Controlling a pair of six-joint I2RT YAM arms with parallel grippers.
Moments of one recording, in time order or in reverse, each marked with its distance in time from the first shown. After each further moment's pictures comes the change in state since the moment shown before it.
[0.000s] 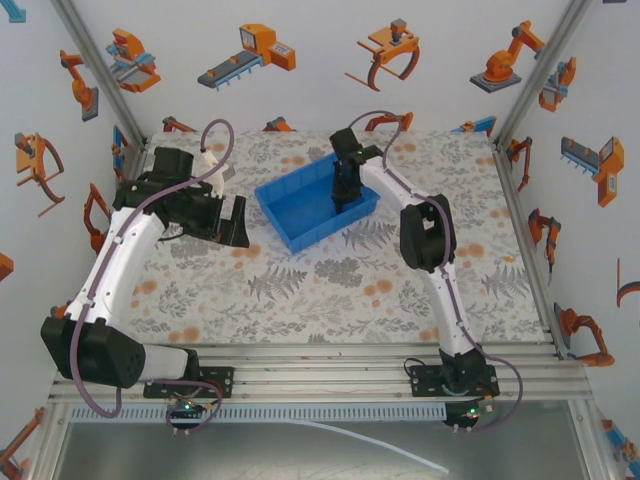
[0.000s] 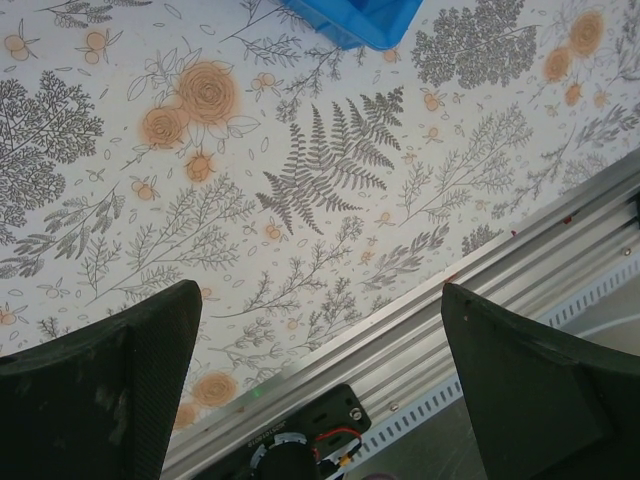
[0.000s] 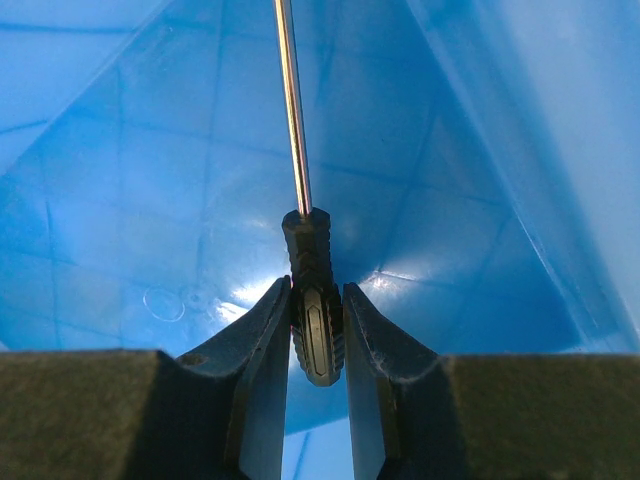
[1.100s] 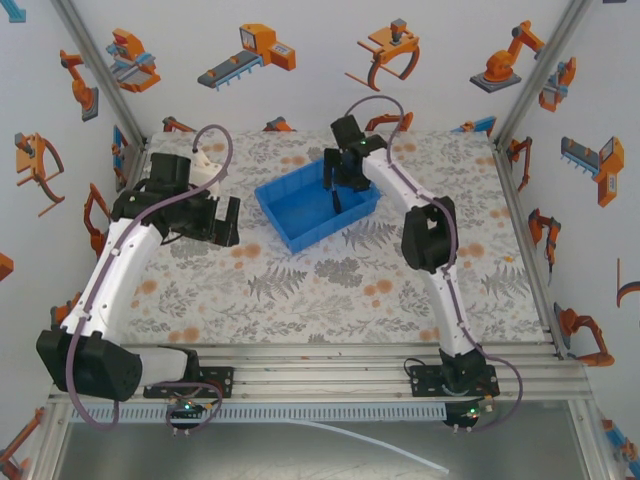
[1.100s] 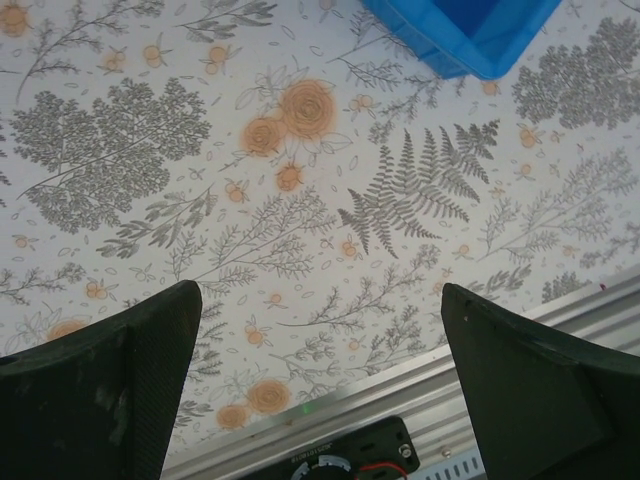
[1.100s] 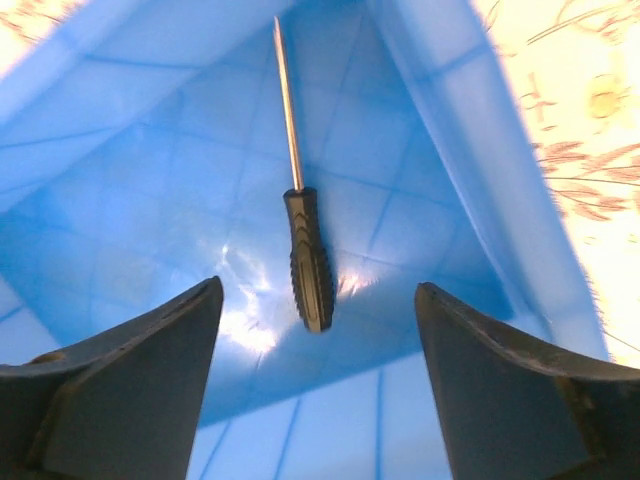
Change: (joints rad) left arm -0.004 -0.076 -0.088 0.124 -0.206 -0.022; right arm 0.000 -0.062 0.100 -0.069 0.048 -0.098
